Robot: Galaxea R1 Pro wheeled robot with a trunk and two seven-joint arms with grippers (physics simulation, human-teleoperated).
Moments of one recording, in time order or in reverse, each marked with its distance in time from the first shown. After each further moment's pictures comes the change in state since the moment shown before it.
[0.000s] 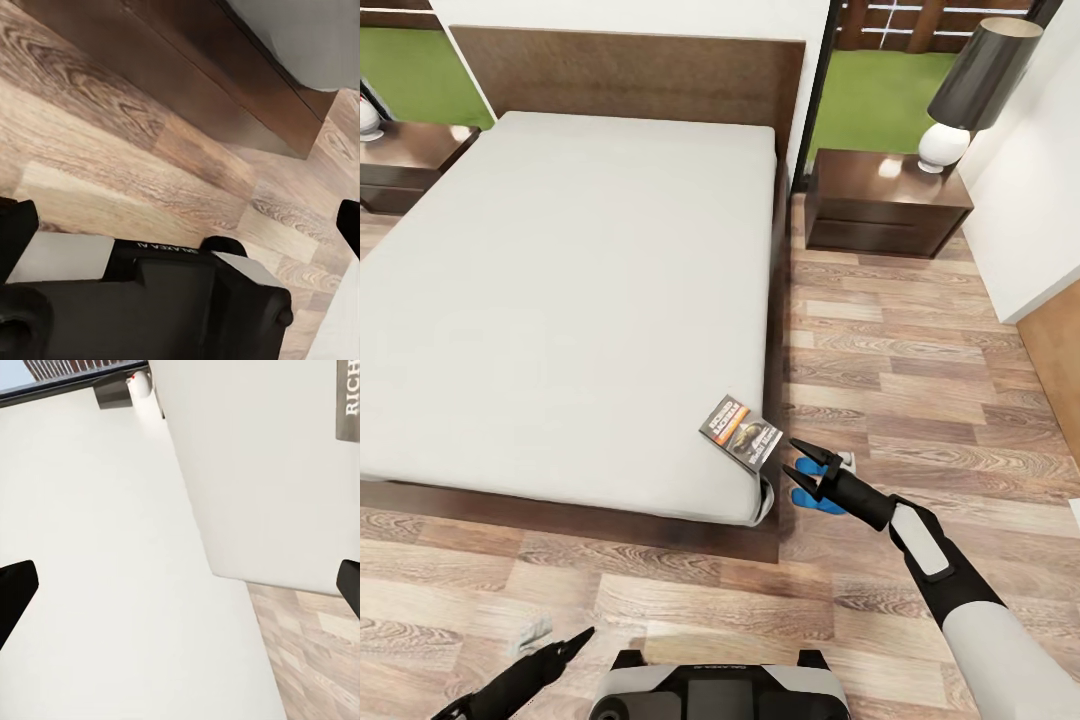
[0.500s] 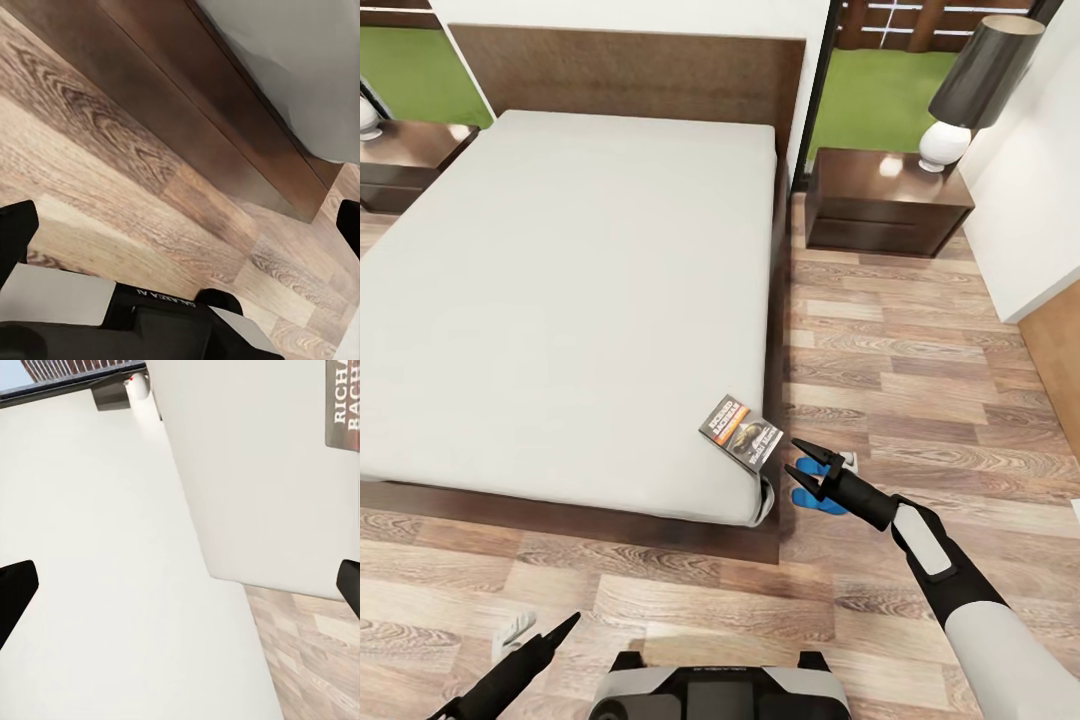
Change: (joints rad) left arm 0.011 0.011 0.004 0.000 0.182 -0.003 0.005; right arm 0.000 -0.007 -0.002 0.001 0.000 0.000 0.000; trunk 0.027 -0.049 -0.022
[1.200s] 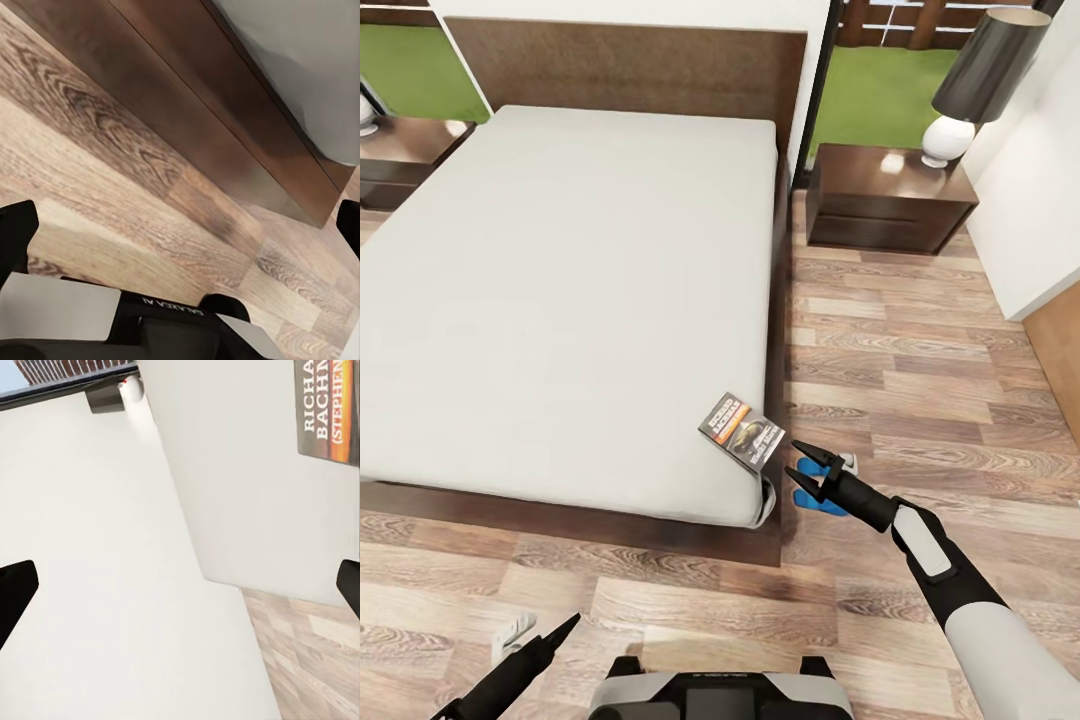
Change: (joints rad) left arm 0.003 -0.001 -0.001 0.000 0.000 -0.002 -0.001; right arm 0.000 0.000 0.000 0.013 -0.001 -0.002 -0.001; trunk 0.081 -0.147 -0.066
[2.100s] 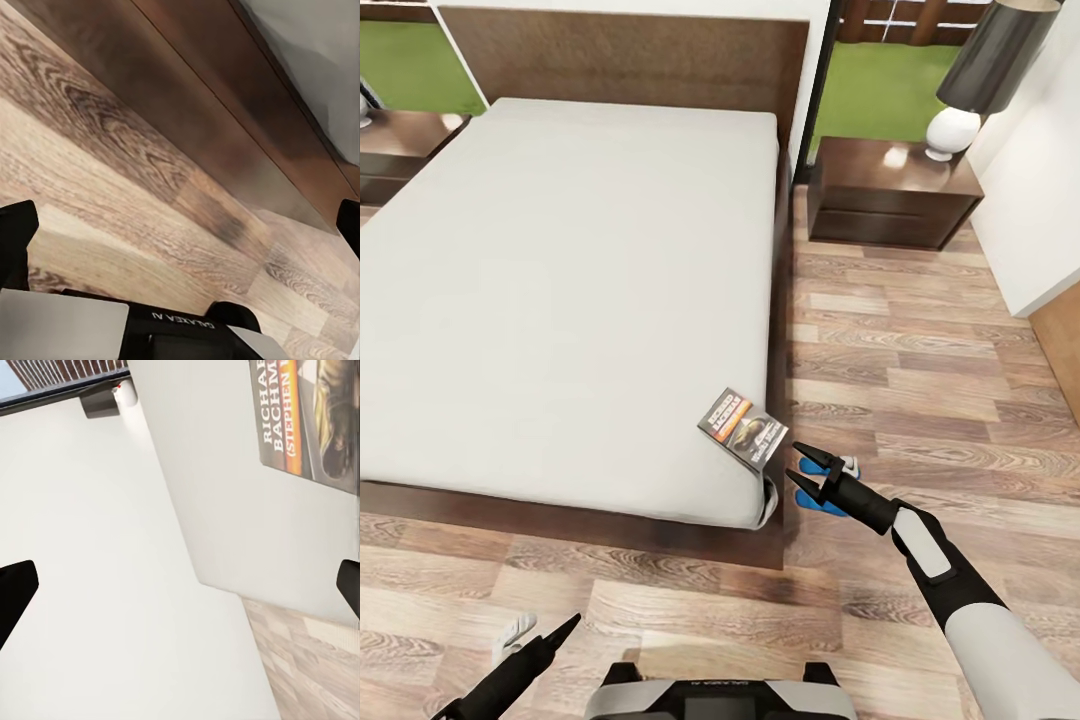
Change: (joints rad) left arm 0.001 -0.001 -0.002 -0.001 -0.001 0.000 -0.002; right arm 0.000 0.000 -0.001 0.018 -0.005 0.000 0.001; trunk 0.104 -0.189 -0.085
